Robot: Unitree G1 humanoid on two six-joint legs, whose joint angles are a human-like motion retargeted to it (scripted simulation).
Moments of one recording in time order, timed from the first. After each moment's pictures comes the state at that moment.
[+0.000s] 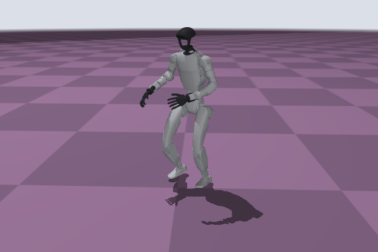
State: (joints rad) left arm -0.15 0.39 -0.27 0.12 0.12 -0.19 -0.17; right arm -0.08 -0.52 0.05 0.29 -0.37 -0.10 0.16; waist -0.09 -0.13 0.35; left_leg -0.17 -0.11 0.07 0.72 -0.56 0.12; right_leg -0.30 -0.28 -0.03 1.00 -0.47 0.05
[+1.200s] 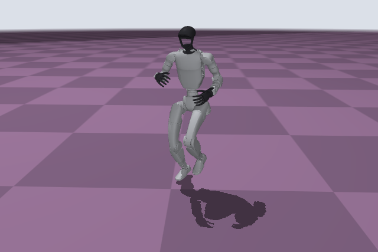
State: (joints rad) left arm 0.19 0.34 0.03 -0.18 -0.14 -0.12 -0.28; right arm -0.16 -0.51 0.10 -0.45 -0.11 -0.06 0.34; waist 0.13 -0.10 0.42; left_leg -0.83 0.02 0.15 1.72 -0.38 0.06; right_leg -0.13 -0.11 -0.01 0.78 -0.42 -0.01
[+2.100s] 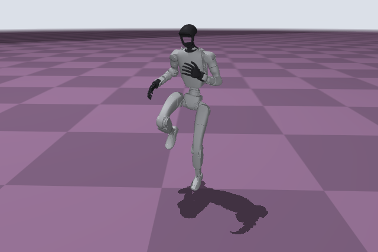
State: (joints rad) left arm -0.07 0.30 -0.06 -0.56 -0.34 -0.19 -0.17; right arm 0.31 -0.40 -0.20 -0.16 -0.04 -0.12 0.19; waist -0.11 0.17 0.38; left_leg -0.27 0.13 0.02 0.72 -0.23 -0.06; right_leg -1.25 0.08 -0.06 2.30 -0.22 0.02
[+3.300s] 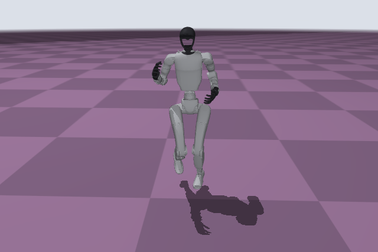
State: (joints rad) left arm 0.56 0.21 -0.03 -0.20 -0.54 -0.16 -0.38; right arm 0.14 -0.40 -0.26 -0.59 0.23 -0.26 0.06; waist -0.05 0.00 0.28; left_leg -0.41 -0.20 -0.10 1.04 -0.22 0.00; right_leg -0.39 0.18 0.14 1.53 -0.28 0.11
